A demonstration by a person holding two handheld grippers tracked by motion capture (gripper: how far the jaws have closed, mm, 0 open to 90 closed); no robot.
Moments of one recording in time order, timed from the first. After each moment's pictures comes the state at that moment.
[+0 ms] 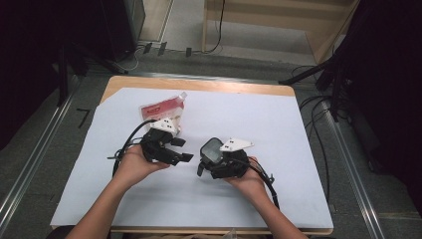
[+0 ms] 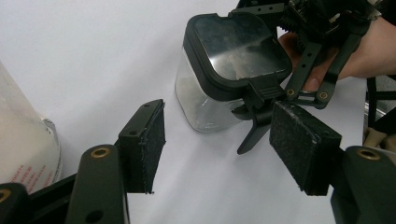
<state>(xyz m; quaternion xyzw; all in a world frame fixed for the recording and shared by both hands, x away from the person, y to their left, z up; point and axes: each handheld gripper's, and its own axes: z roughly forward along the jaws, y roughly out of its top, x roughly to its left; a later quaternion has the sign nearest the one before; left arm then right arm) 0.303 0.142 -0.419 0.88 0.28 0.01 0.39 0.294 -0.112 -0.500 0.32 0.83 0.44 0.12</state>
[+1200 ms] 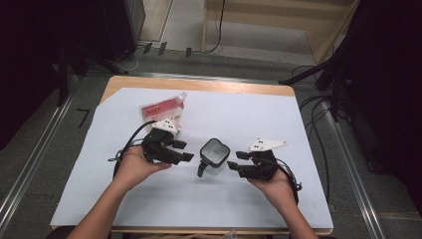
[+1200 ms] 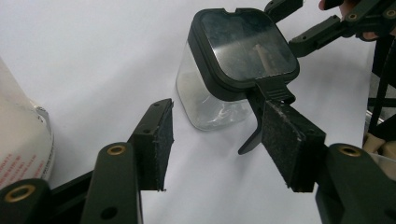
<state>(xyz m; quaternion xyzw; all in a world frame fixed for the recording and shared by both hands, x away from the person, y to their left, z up) 0.303 0.139 -0.424 0.87 0.31 0.00 0.38 0.276 -0.179 -0.465 0.35 0.82 0.44 0.07</state>
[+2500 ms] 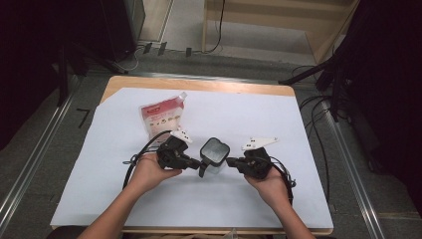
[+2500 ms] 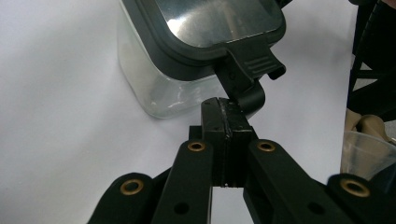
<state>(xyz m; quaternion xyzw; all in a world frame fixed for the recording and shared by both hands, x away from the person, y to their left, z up) 0.301 0.106 -0.454 0.89 0.28 -0.07 0.35 0.282 -0.165 -0.468 0.33 0.84 0.42 0.04</state>
